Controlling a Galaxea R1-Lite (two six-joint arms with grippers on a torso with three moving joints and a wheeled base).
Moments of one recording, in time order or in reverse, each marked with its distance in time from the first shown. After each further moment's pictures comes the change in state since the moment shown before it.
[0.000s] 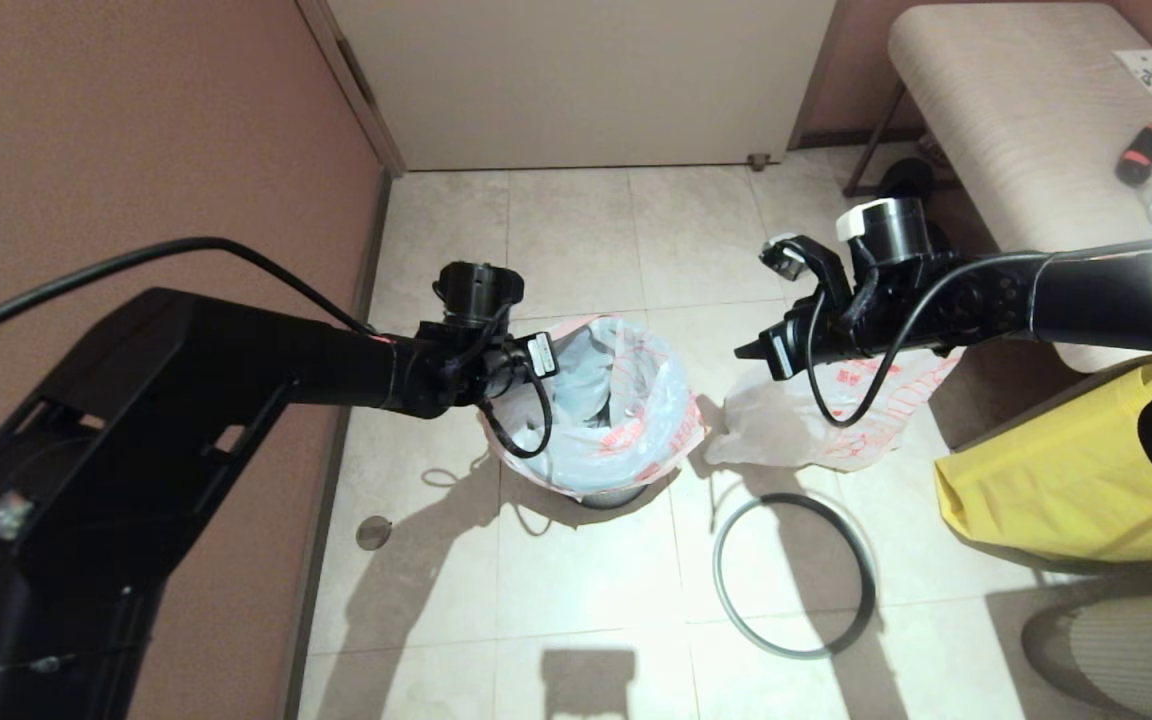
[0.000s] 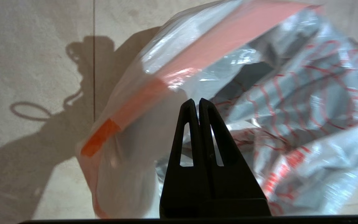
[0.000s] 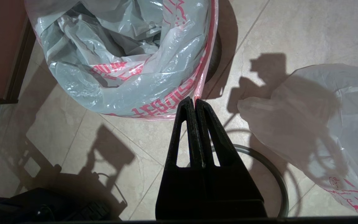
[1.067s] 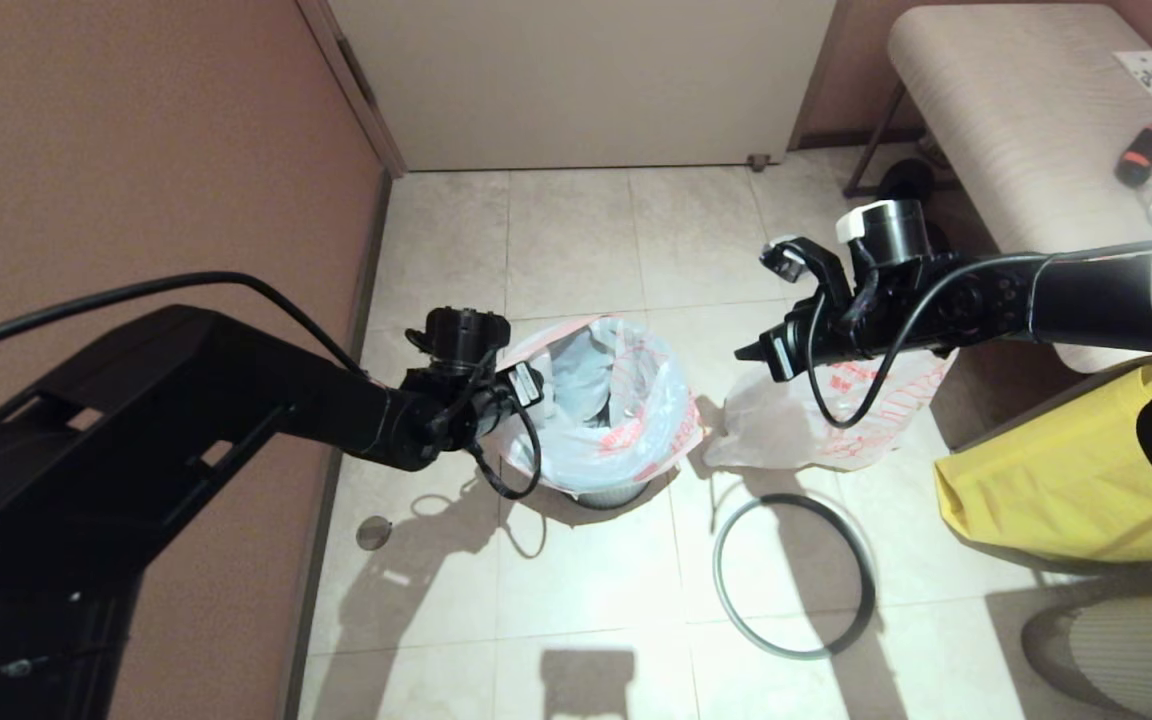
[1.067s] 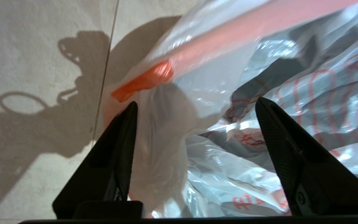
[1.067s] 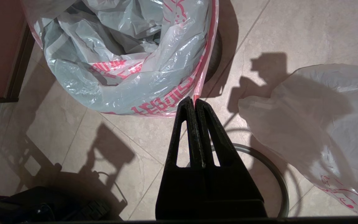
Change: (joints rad) left arm 0.009 -0.065 0.294 -0.244 0.053 -0.148; right arm -0.003 0.004 0.000 0.003 0.004 -0.003
